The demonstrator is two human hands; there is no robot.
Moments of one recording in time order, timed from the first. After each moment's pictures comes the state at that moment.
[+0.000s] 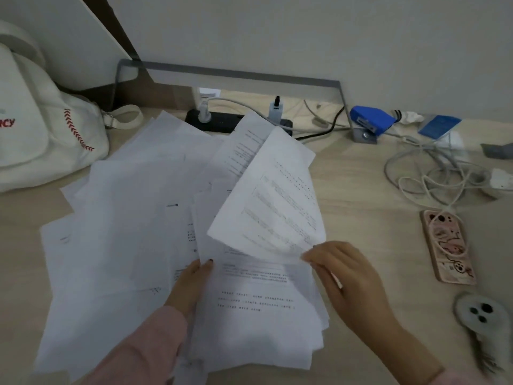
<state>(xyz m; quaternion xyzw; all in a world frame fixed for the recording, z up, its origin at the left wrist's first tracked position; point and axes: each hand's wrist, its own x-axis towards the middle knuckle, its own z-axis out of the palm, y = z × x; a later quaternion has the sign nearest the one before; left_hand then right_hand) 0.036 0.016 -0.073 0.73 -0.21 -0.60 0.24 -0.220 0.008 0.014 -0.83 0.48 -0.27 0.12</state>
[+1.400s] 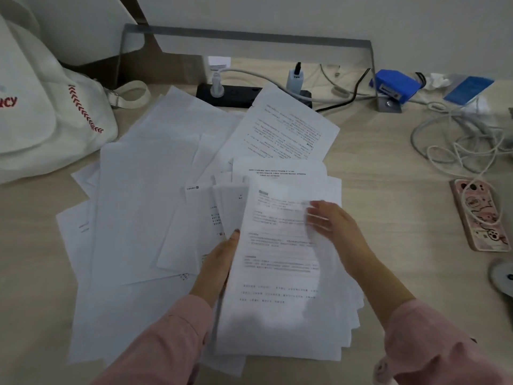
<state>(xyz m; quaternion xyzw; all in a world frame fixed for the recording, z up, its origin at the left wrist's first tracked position) 0.050 0.017 -0.066 0.70 -0.20 -0.65 0.24 -0.154 -0.031 -0.042 -0.28 0.67 -0.35 0.59</state>
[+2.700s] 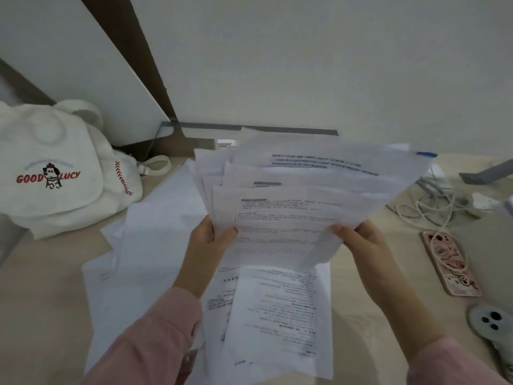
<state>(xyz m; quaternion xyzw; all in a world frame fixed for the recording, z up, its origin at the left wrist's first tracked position) 0.067 -0.022 0.070 0.55 -0.42 -0.52 0.50 -0.172 -0.024 0.073 -0.43 0.53 -0.50 0.54</state>
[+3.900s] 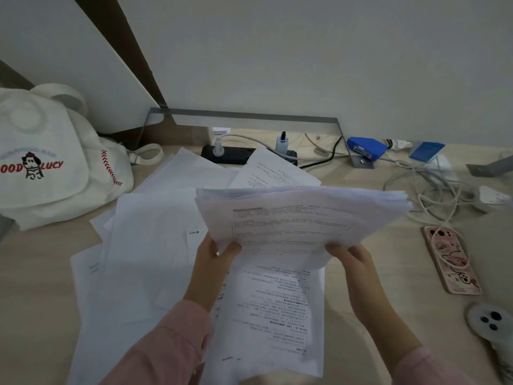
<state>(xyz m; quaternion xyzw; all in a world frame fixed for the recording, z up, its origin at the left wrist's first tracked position) 0.039 -0.012 0.035 0.59 -0.39 -0.52 0.48 -0.180 -0.014 0.030 -0.38 0.59 -0.46 0.54</state>
